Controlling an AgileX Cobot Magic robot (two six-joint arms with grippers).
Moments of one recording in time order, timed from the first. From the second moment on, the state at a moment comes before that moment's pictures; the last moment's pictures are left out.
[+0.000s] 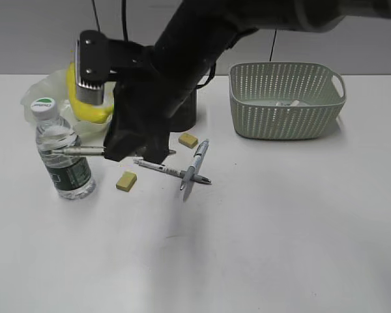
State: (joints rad) left arm -0.38 -0.01 -0.54 -0.02 1.06 0.04; right arm 0.75 2.09 -1.69 0.60 0.92 -1.37
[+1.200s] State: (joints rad) left arm -0.38 -0.01 -0.54 -0.02 1.06 0.03; right arm 0.43 2.22 -1.69 1.81 0.55 -1.96
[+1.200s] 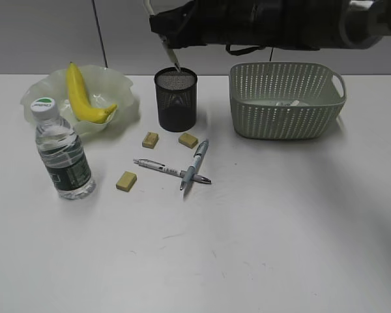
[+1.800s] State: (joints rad) left arm -0.38 -0.01 -0.54 -0.02 1.06 0.03; right arm 0.43 2.33 -1.79 1.82 0.48 -2.05
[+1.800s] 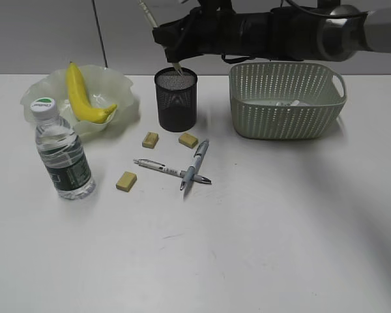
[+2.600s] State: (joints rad) left arm -0.38 -0.01 -0.54 -0.02 1.06 0.03; right arm 0.43 2.42 -1.87 1.82 0.42 -2.05
